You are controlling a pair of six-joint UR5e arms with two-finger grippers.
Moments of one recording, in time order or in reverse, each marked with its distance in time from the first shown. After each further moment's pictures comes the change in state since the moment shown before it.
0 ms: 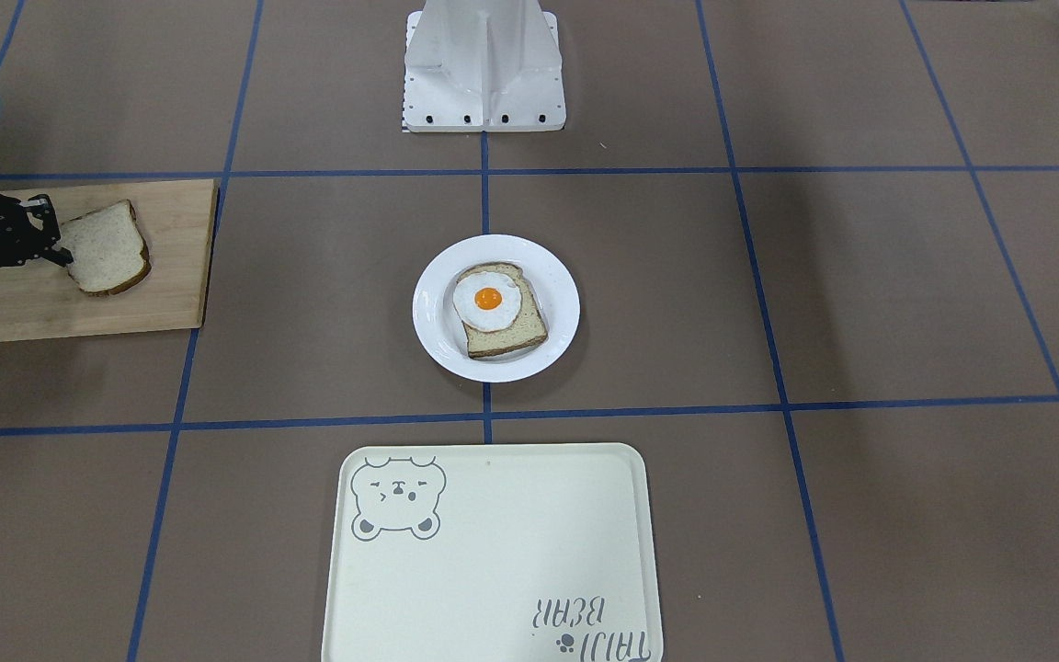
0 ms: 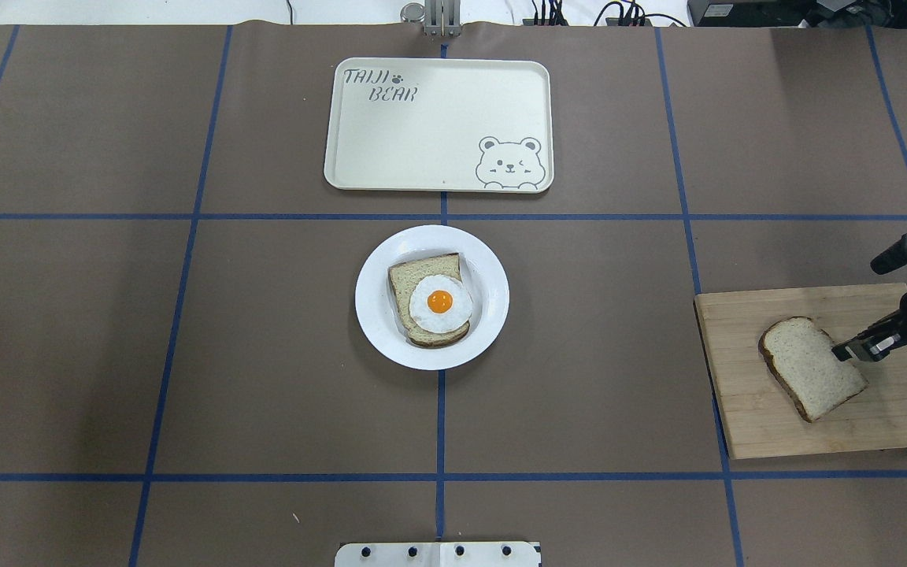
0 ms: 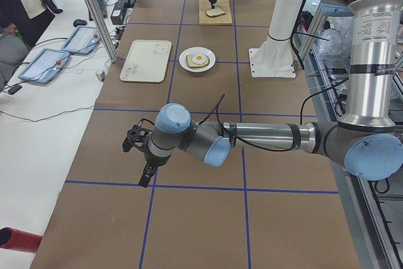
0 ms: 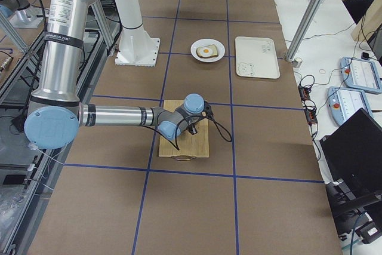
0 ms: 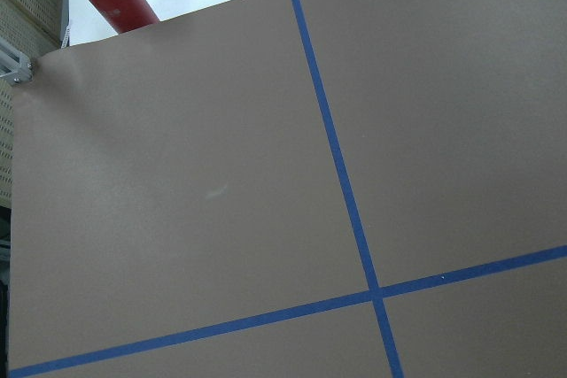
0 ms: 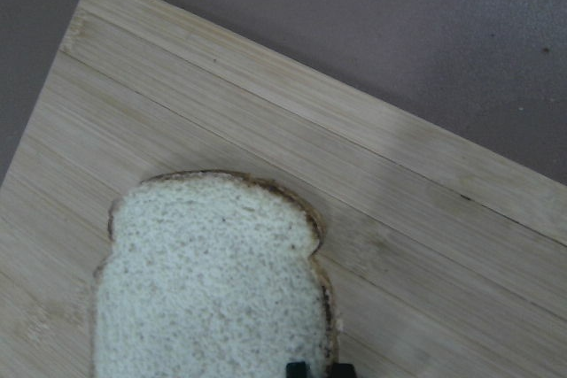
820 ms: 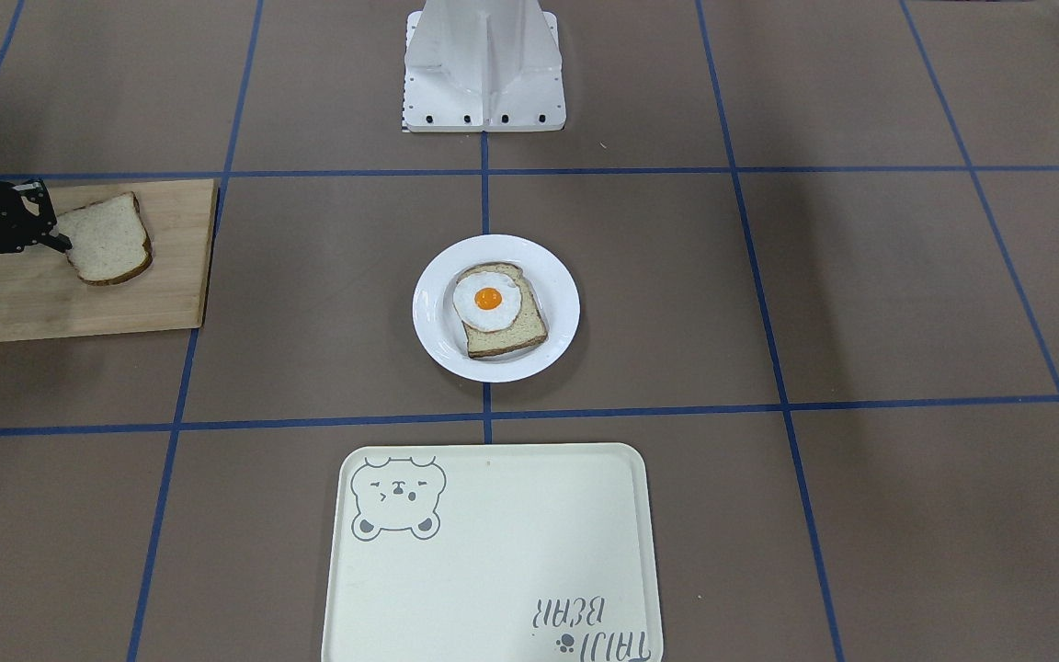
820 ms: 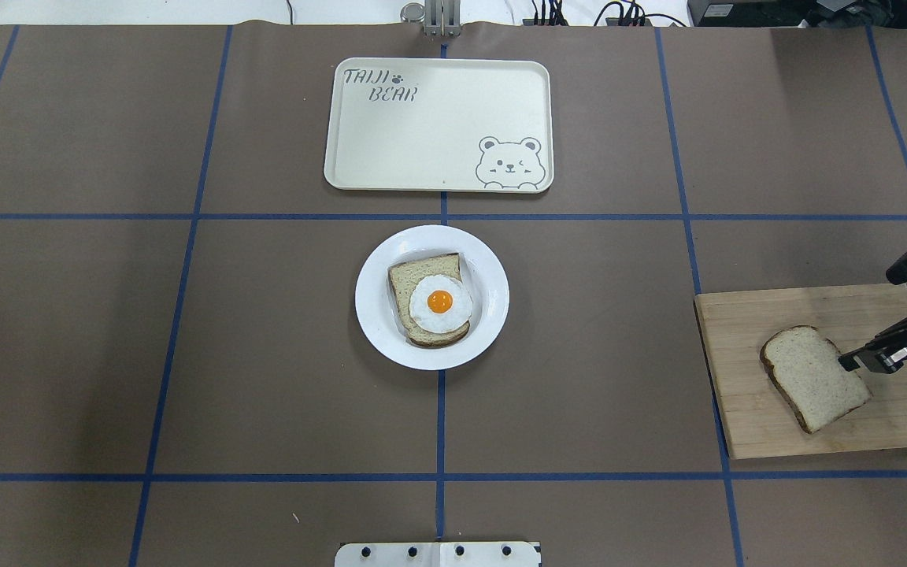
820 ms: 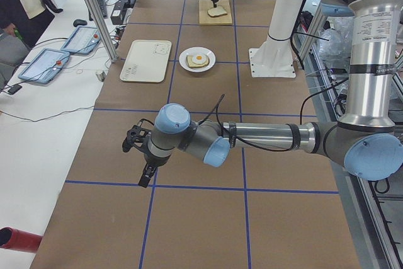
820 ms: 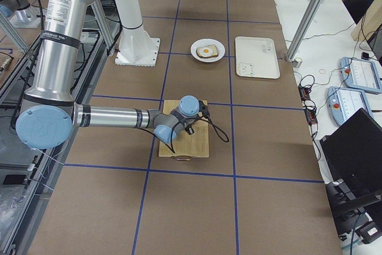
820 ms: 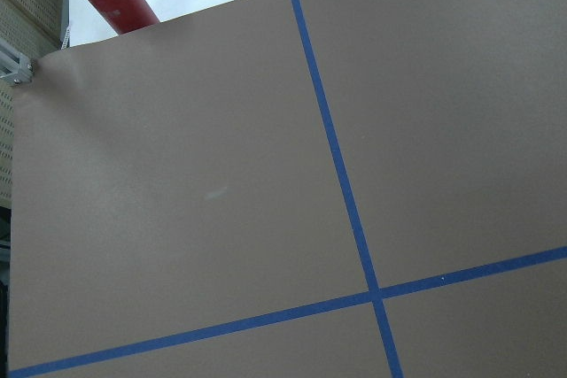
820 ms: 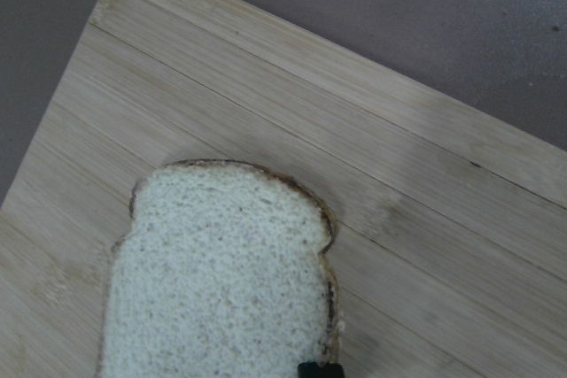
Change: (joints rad) left arm 0.000 -0.003 0.005 0.000 0.000 -0.001; right arm 0.019 -0.026 0.004 0.073 0.075 0.002
